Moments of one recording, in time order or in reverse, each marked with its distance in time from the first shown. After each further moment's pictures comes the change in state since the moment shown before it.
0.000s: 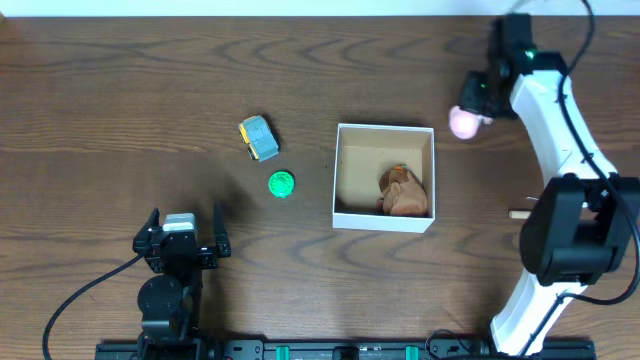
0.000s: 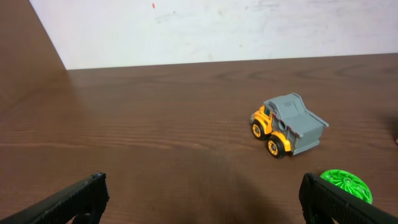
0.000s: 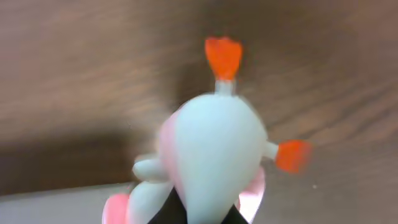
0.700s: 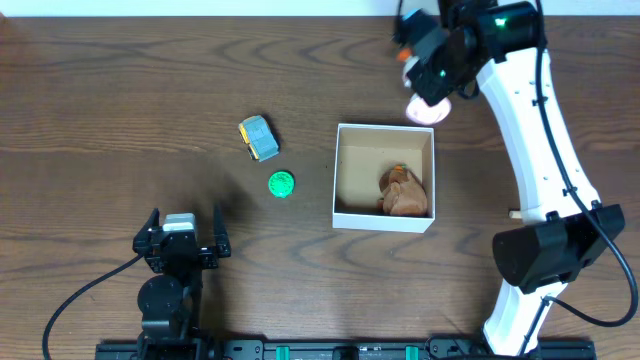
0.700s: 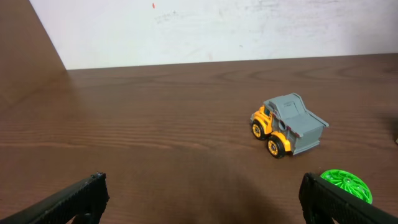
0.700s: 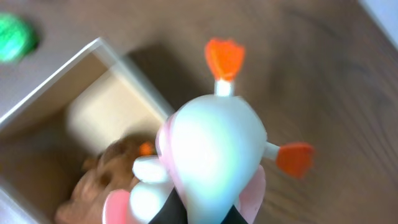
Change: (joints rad) left arm 0.000 0.000 0.000 0.000 0.000 0.000; right arm 0.235 0.000 0.443 -0.431 -0.169 -0.777
